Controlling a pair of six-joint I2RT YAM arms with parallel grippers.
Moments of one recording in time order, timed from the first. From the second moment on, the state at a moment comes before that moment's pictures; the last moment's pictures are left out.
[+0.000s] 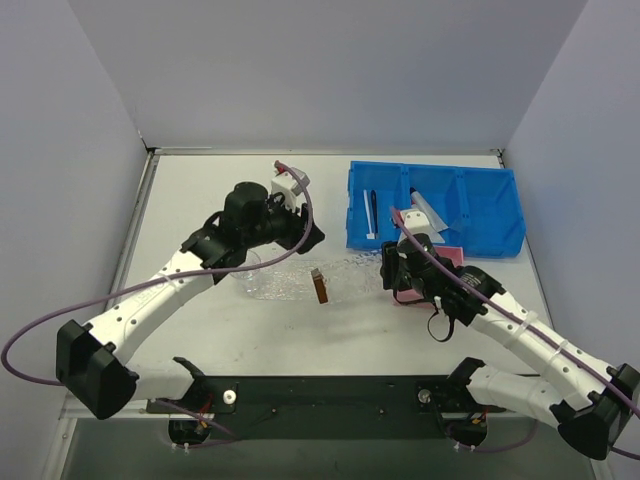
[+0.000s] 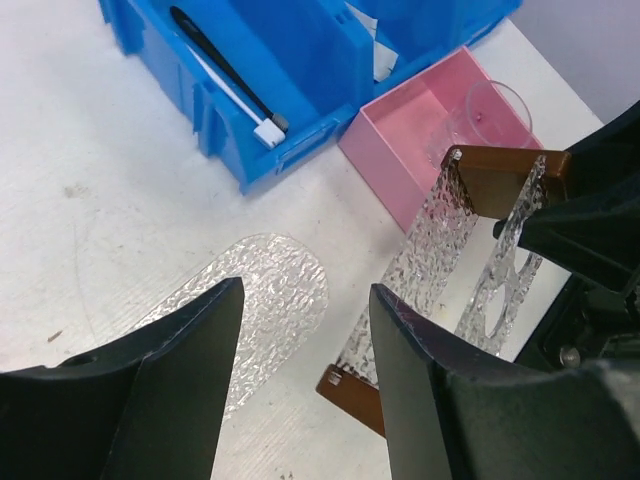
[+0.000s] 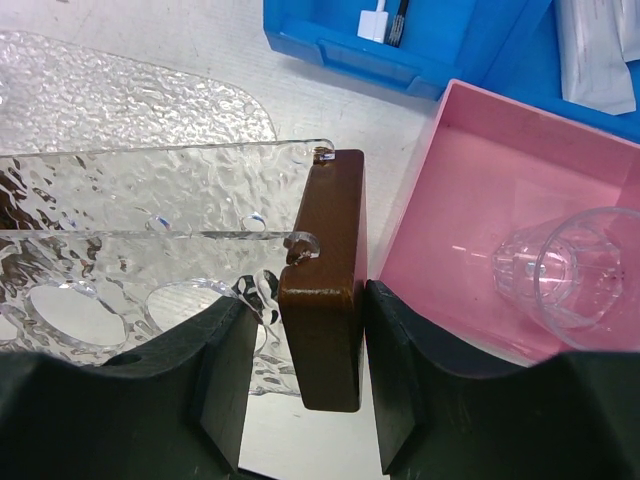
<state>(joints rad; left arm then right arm) -0.61 1.32 1.16 -0.26 0.34 -0.21 0.75 0.98 0.87 -0.63 0.33 0.36</state>
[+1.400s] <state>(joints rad) -1.01 1.24 0.95 -0.36 -0.50 -0.62 0.81 1.07 0.81 -0.44 0.42 0.56</state>
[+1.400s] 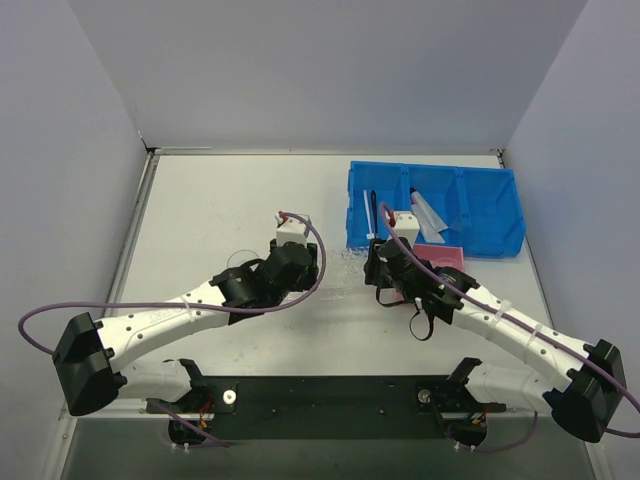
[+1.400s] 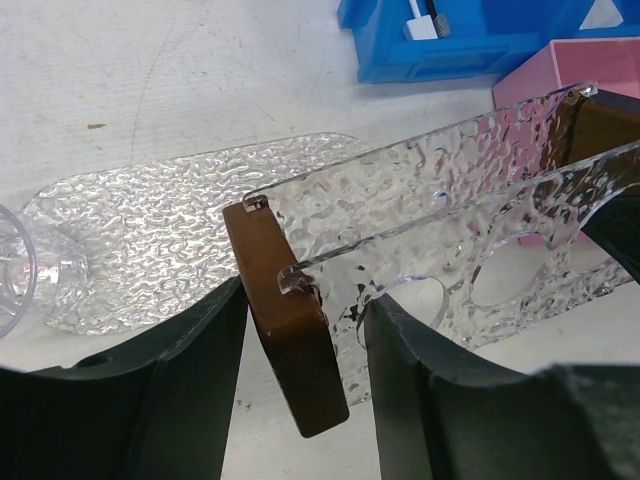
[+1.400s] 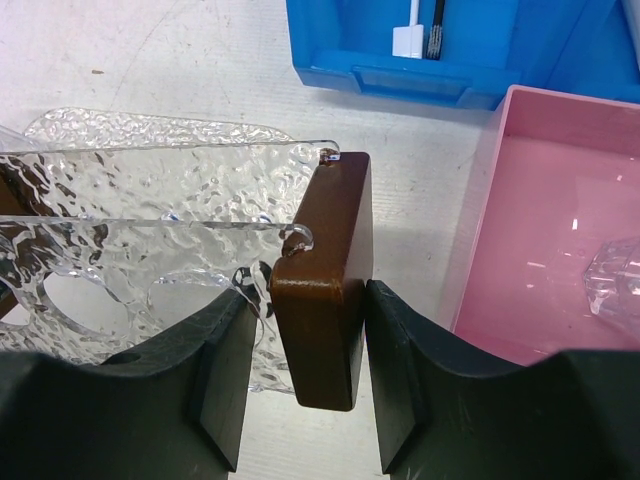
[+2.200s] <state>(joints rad) -1.00 1.35 1.00 -0.42 -0.47 -0.58 0.83 1.18 0.85 -0.56 0.42 0.69</state>
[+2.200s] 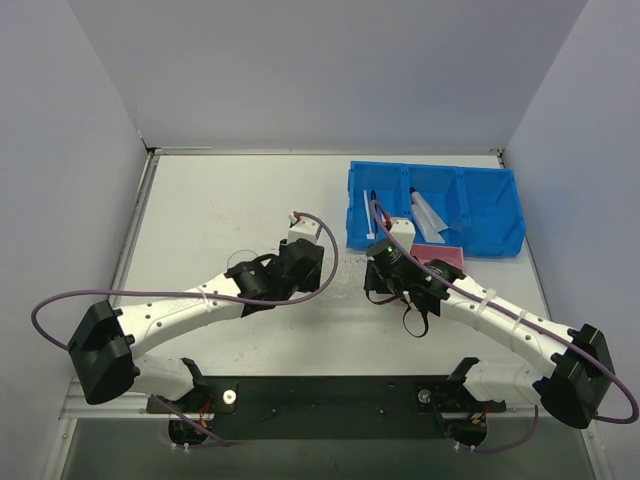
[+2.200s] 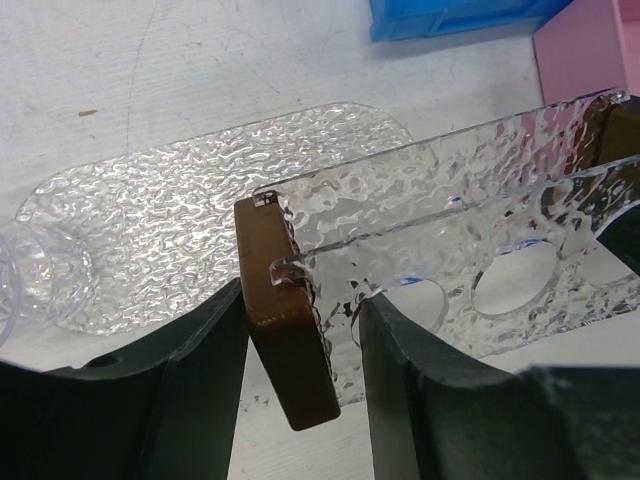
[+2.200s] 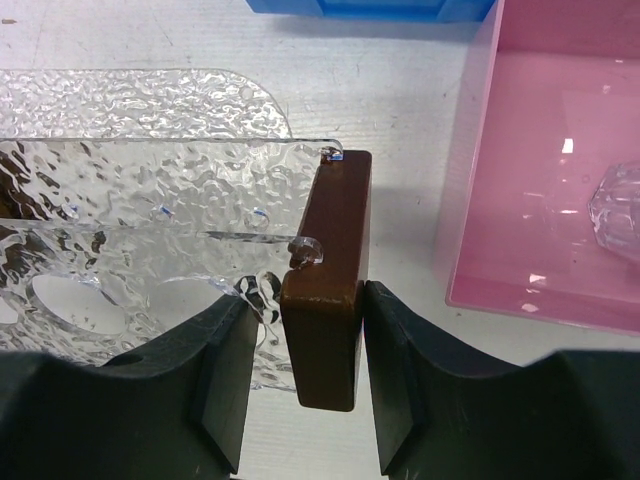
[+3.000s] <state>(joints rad) -0.74 1.10 0.90 -0.24 0.04 -0.34 0.75 1.29 1.00 -0.67 0.33 0.72</state>
